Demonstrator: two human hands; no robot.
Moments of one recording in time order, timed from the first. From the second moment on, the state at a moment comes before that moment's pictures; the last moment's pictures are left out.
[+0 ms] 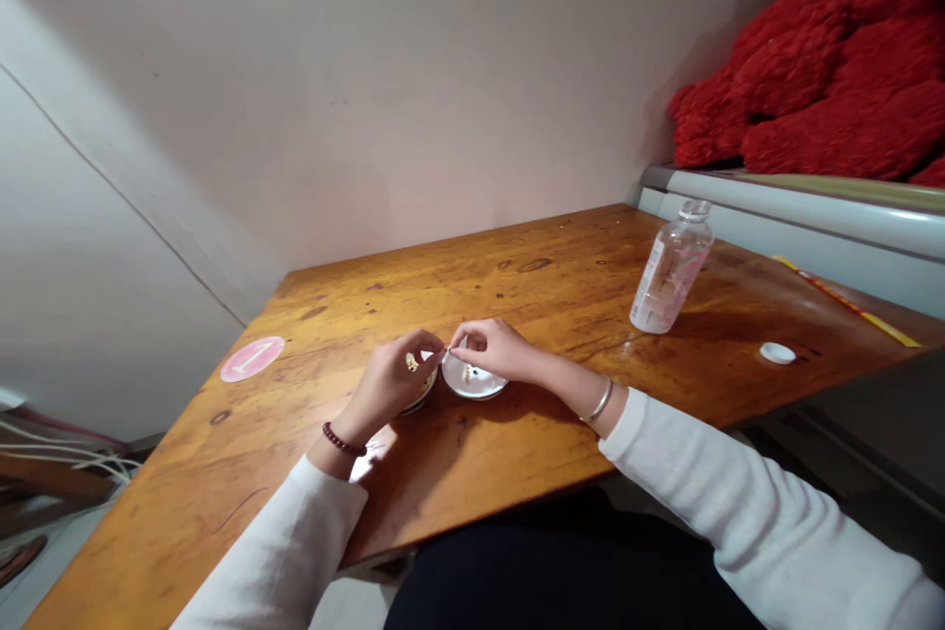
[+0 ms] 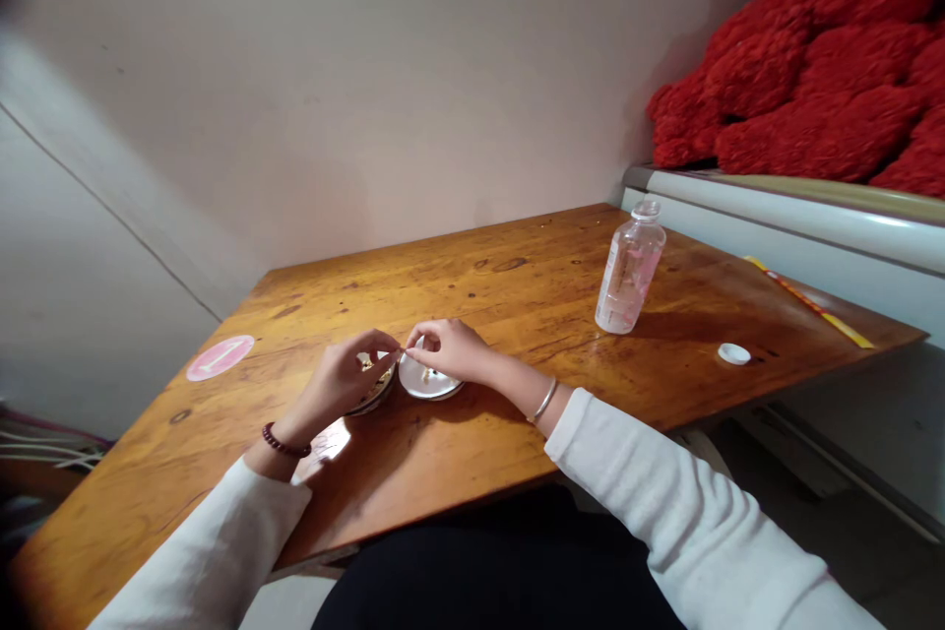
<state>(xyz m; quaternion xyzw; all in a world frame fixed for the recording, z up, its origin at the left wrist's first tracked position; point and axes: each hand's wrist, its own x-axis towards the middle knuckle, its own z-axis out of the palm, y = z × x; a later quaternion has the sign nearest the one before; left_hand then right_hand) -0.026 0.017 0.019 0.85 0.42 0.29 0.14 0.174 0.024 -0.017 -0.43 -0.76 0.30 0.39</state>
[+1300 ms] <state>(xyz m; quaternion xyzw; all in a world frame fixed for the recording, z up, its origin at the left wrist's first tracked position) -0.028 0.021 0.013 0.86 0.40 0.29 0.10 0.174 0.025 -0.018 -0.44 -0.76 0.27 0.39</state>
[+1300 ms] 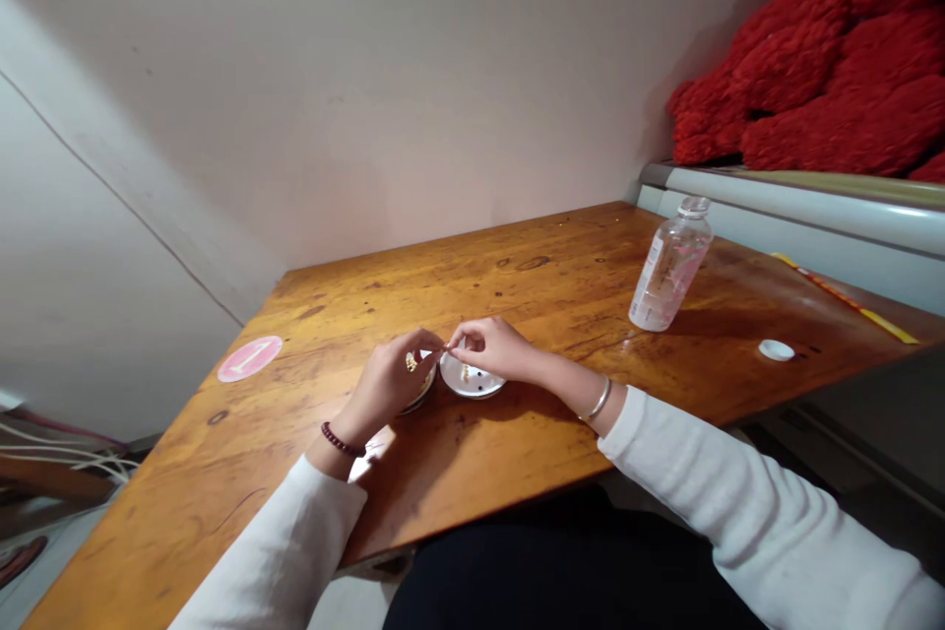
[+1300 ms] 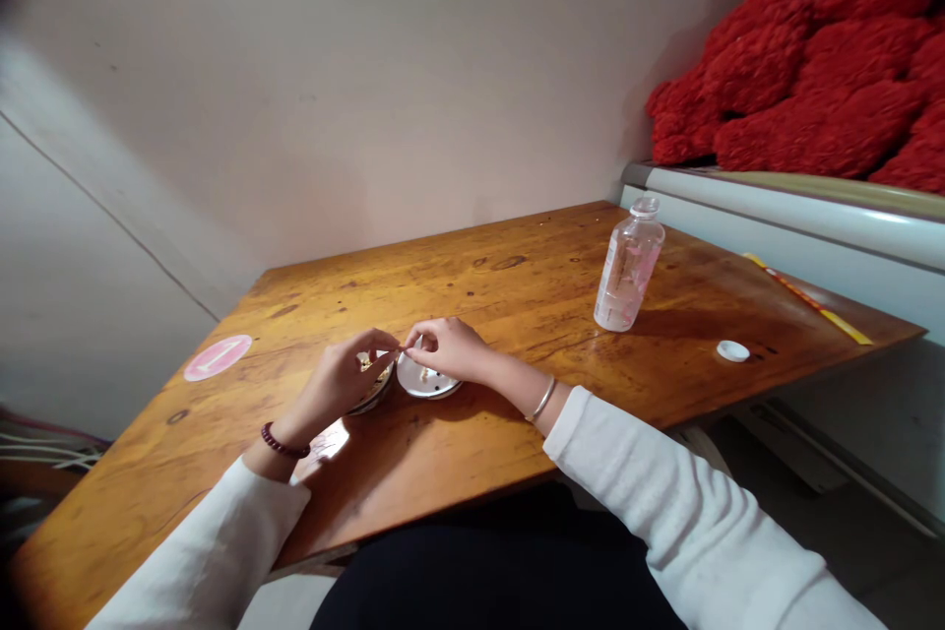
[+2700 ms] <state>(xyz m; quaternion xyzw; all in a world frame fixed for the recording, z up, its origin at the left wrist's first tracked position) -0.032 0.020 0.019 0.81 0.54 0.23 -0.01 0.174 0.023 -0.016 -0.45 -0.75 0.29 0.39</state>
